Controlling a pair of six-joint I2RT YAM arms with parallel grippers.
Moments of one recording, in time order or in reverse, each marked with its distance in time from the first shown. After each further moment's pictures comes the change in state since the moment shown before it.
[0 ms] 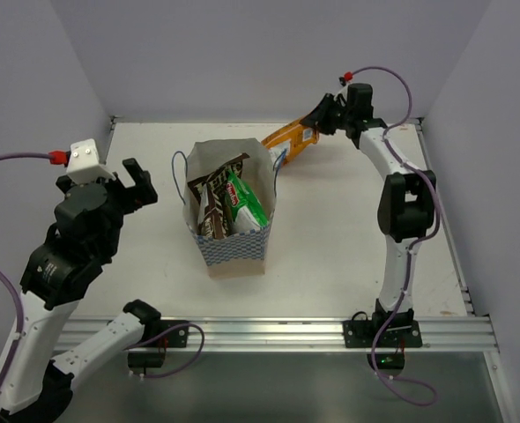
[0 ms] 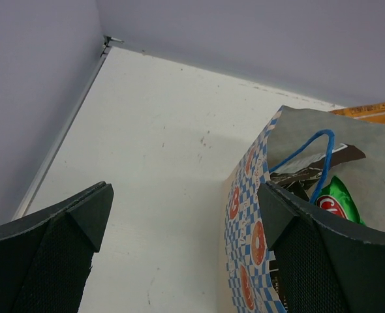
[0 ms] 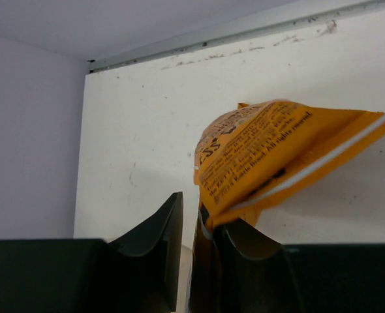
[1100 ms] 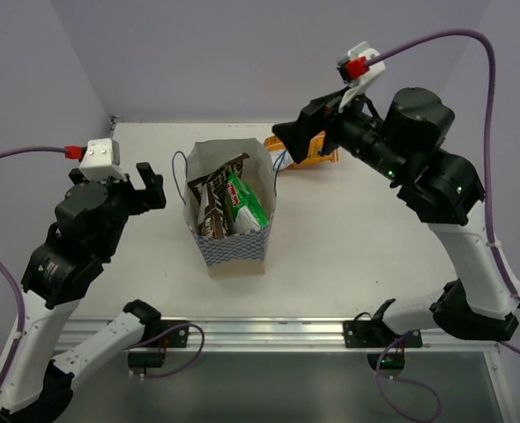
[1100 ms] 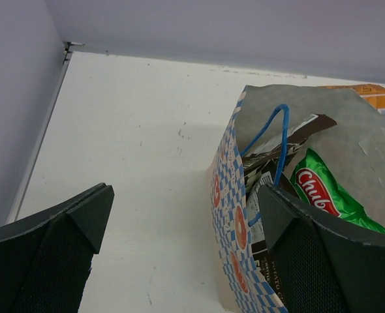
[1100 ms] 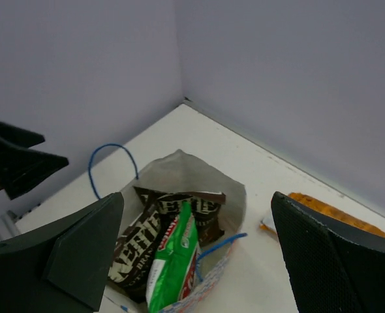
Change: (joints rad) left arm 0.000 0.018 0.000 0.015 0.156 0.076; right arm 0.589 -0.803 0.155 -0.514 0.538 -0.565
